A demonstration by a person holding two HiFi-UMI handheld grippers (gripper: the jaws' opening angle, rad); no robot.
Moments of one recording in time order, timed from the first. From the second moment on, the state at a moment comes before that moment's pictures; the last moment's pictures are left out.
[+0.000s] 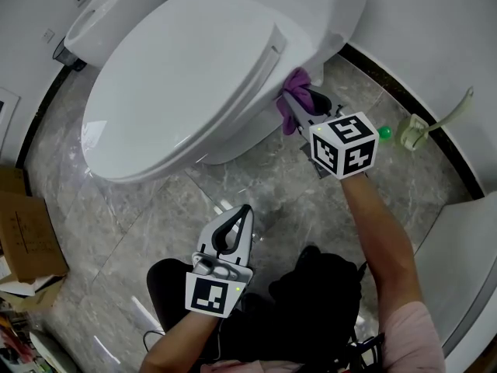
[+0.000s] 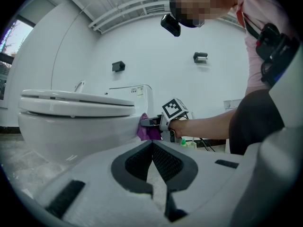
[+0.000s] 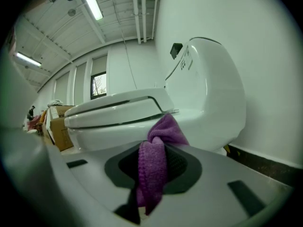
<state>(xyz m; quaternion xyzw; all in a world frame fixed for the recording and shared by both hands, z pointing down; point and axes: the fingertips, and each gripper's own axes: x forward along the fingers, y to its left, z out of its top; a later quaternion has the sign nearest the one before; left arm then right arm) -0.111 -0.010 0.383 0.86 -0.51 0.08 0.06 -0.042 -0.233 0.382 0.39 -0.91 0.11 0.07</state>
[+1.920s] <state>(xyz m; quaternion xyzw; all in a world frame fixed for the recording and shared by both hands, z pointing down) -0.128 0.033 0.376 0.85 -0.51 0.10 0.04 -0.168 -0.108 0.364 0.20 -0.97 0.14 0.06</state>
